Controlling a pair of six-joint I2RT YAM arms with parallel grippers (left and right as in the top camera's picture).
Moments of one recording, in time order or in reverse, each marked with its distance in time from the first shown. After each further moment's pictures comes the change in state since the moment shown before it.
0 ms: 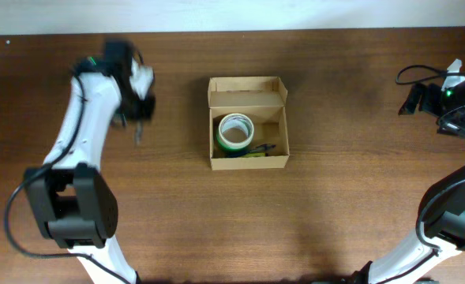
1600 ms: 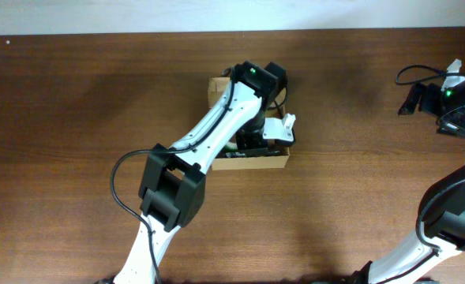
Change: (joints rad) left arm -0.623 0.375 0.303 -0.336 0.113 0.643; right arm 0.000 0.000 0.000 0.000 -0.003 0.000
